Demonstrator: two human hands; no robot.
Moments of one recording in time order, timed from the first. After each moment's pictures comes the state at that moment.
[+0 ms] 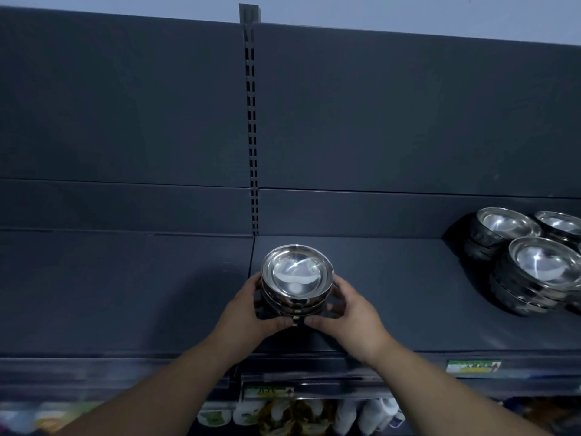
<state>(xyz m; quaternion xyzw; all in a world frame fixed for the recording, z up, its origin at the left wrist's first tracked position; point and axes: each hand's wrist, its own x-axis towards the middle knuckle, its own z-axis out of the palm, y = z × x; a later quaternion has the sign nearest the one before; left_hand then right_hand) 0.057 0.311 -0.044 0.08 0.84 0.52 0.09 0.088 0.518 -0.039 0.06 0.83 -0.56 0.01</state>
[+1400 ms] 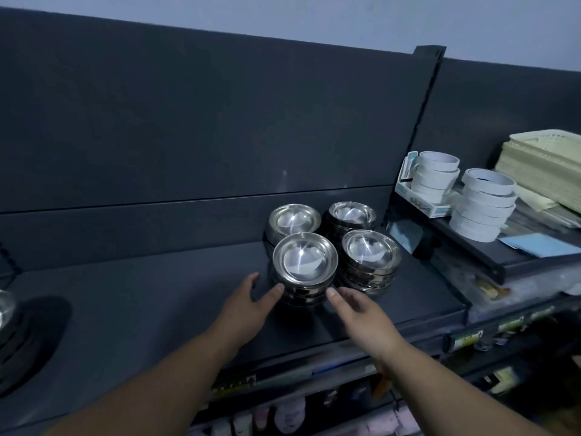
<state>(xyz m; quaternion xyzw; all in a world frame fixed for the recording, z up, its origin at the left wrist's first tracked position) 0.078 0.728 -0.029 0.10 0.82 0.54 0.16 0.185 0.910 -0.004 0.27 0.79 -0.55 -0.05</state>
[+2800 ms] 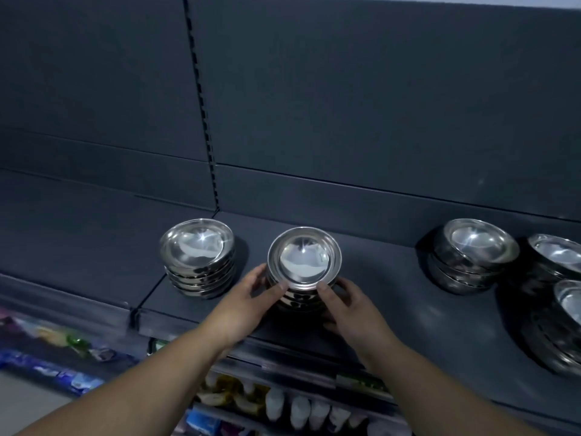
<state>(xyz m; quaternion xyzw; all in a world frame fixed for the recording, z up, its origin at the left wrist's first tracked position) 0.093 0.509 -0.034 -0.05 0.71 0.70 0.11 0.087 0.705 -0.039 0.06 0.74 -0.66 0.11</state>
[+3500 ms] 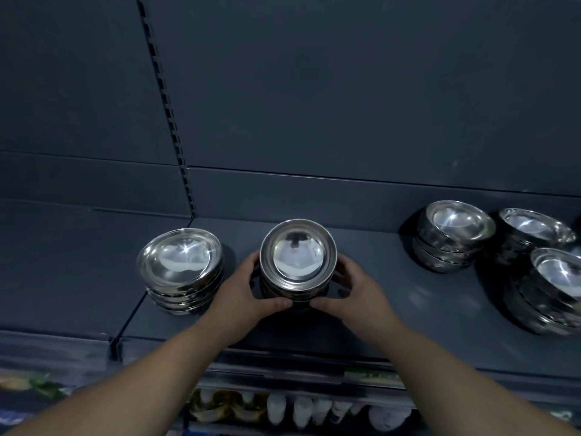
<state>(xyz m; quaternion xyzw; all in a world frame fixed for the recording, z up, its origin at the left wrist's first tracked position) 0.064 0.494 -0.032 0.06 0.86 0.51 0.02 0.071 0.710 -0.040 0.00 0.84 -0.54 0.01</state>
